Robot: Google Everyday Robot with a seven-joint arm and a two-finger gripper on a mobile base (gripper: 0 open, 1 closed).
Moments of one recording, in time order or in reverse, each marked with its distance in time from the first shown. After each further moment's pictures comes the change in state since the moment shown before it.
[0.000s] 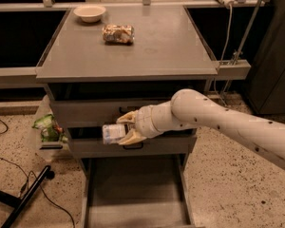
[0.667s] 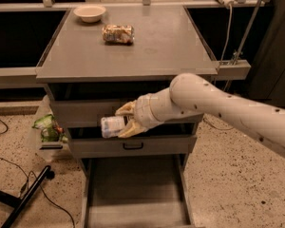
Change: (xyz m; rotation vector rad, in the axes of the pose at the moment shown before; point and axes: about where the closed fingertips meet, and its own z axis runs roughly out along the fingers) arm -0.026 -0.019 -0.023 -0.018 0.039 -0.016
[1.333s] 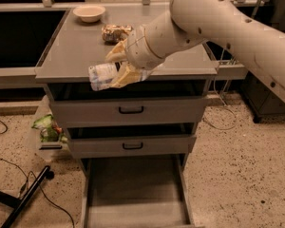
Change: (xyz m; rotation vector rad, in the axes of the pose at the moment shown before) arm -0.114 -0.106 -0.101 0.015 0.037 -0.154
